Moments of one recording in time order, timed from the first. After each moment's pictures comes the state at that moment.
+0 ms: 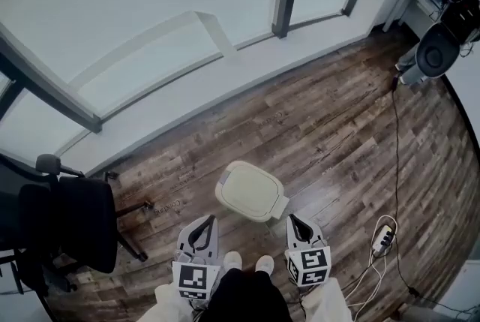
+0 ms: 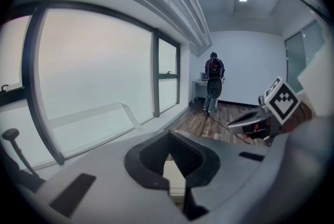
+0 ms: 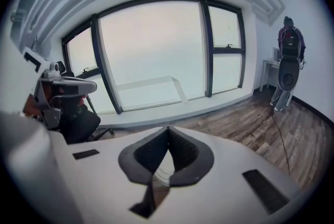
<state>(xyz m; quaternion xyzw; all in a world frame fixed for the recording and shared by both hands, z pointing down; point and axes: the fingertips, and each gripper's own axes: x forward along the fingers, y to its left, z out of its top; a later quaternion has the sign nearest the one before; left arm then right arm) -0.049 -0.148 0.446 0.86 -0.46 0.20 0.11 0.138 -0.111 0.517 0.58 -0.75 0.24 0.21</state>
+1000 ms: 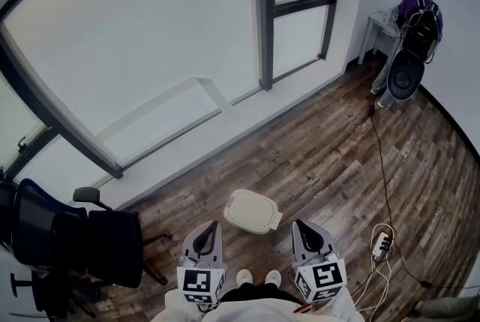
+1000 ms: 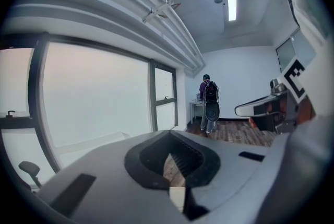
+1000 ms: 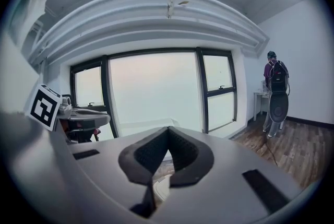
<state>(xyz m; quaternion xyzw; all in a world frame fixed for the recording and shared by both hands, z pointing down) -0.035 -0.047 0.190 0.88 -0.47 0.12 0.04 0.144 0.003 0.183 0.63 -0.76 0.12 0.07</state>
